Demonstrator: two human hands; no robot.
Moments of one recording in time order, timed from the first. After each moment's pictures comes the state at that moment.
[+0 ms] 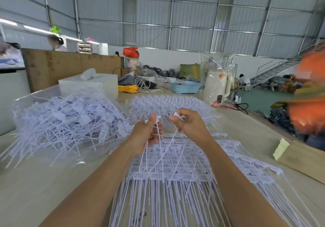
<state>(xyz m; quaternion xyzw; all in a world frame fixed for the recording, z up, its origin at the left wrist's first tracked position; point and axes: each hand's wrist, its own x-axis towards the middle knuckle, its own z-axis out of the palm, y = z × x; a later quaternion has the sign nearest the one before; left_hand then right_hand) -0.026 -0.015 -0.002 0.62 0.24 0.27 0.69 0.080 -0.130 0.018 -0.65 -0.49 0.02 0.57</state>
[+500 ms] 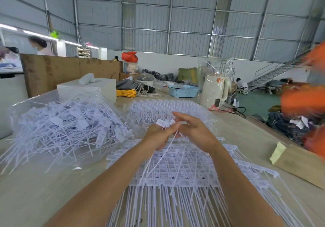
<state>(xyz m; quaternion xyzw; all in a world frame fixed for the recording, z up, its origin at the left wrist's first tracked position) -0.005 -0.041 0.007 0.73 0.19 0.24 0.62 0.098 -0.150 0.018 -0.63 -0.49 0.15 0.58</state>
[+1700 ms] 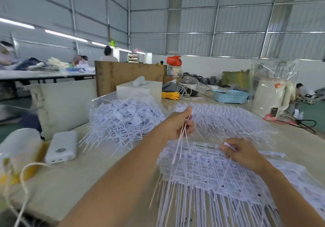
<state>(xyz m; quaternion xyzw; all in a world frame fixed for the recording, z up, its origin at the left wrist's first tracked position) -0.054 0.015 0.049 0.57 0.22 0.17 0.77 0.122 -0.135 -0.026 -0.73 -0.54 0.04 0.42</state>
